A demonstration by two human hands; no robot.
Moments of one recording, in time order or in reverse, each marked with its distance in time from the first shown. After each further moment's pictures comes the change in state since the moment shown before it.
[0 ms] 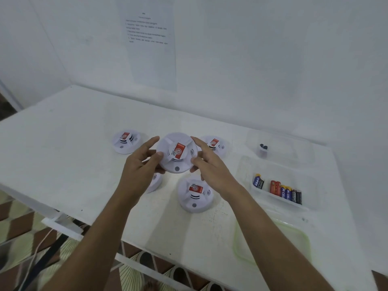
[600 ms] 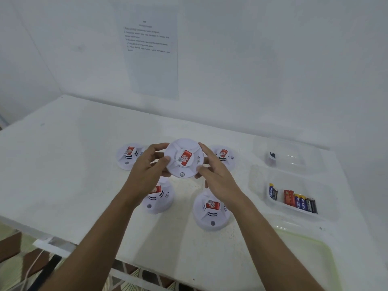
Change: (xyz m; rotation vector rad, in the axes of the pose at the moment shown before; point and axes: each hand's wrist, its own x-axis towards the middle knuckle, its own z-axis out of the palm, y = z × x) left_hand 0.056 -0.002 -0.030 0.037 -0.177 -0.022; right_hand 0.027 -0.008 0.028 0.035 0.138 0.039
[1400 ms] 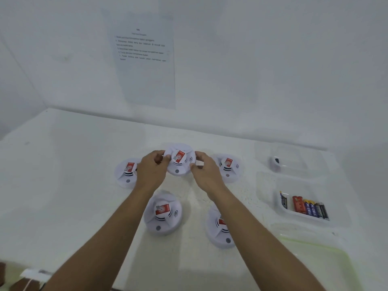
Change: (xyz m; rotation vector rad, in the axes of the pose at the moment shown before) left_hand 0.093 -0.044 -0.005 0.294 0.153 -0.024; right_hand 0.081 0.007 0.043 -0.066 0.252 0.115
